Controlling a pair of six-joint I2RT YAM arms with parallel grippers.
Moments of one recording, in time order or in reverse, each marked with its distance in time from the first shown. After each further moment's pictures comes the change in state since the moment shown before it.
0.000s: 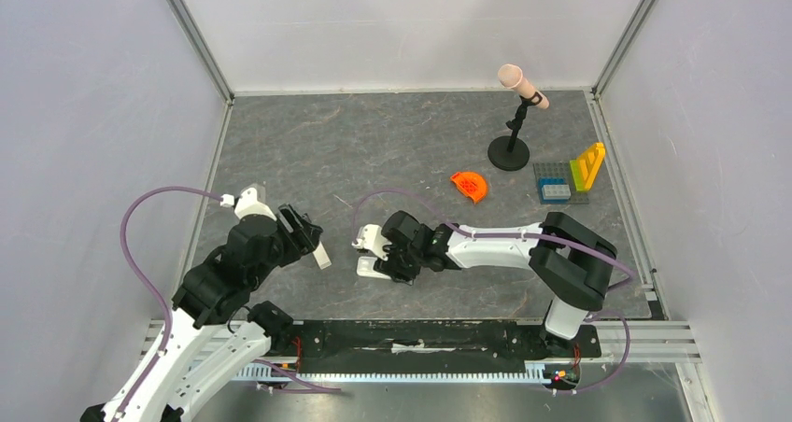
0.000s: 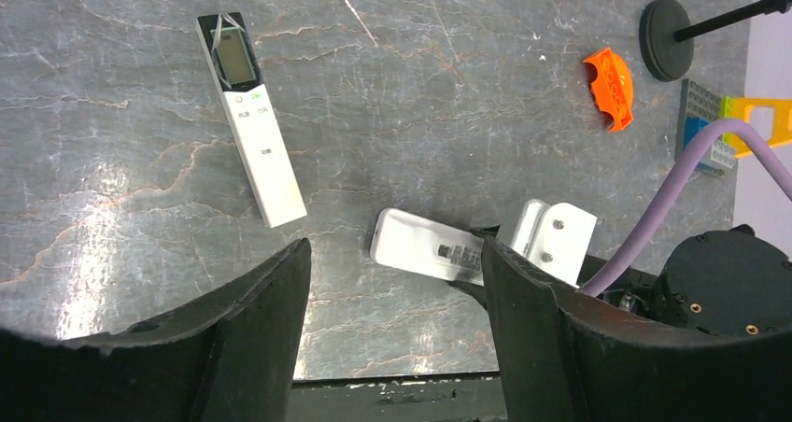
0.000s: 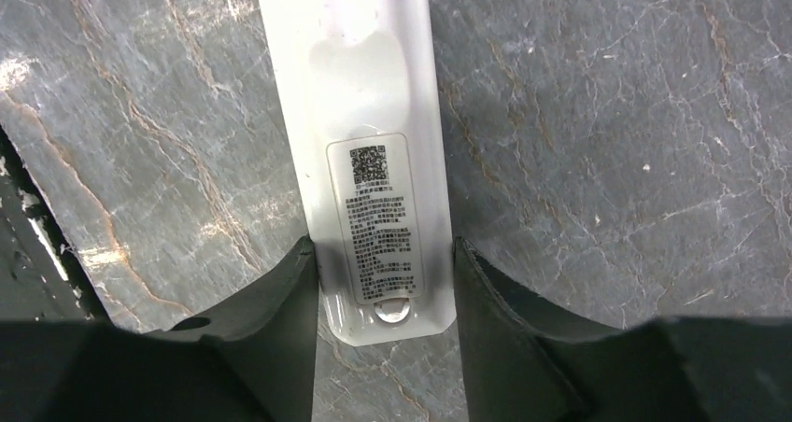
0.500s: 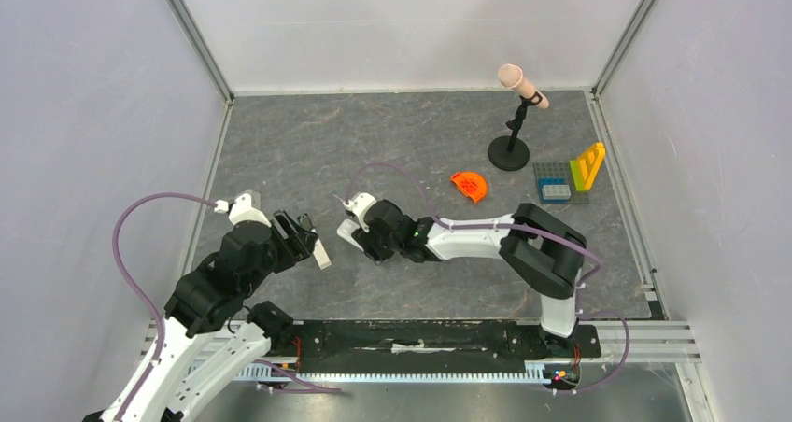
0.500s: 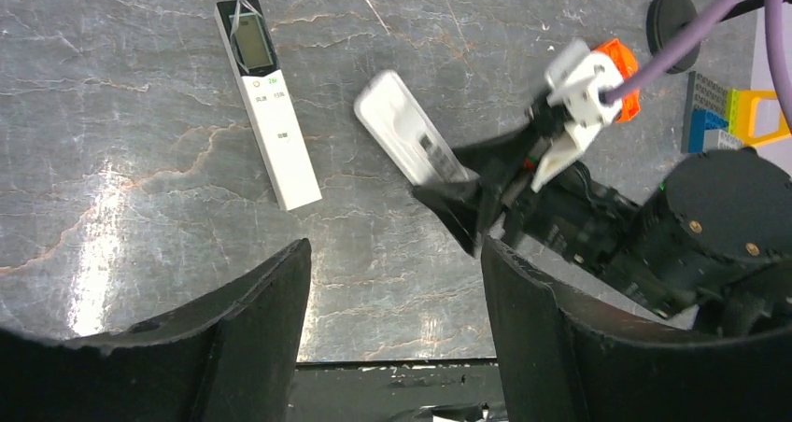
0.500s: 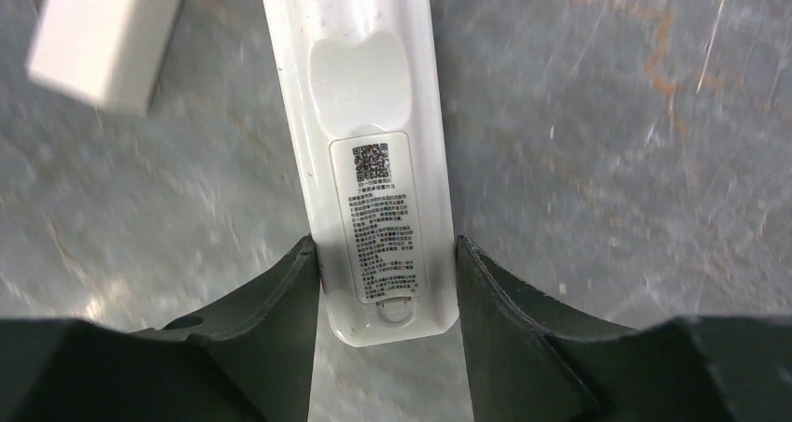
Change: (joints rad) left arm 0.000 -0.043 0.007 -0.066 0.000 0.000; right arm -0.006 0.131 0.113 0.188 0.187 0.346
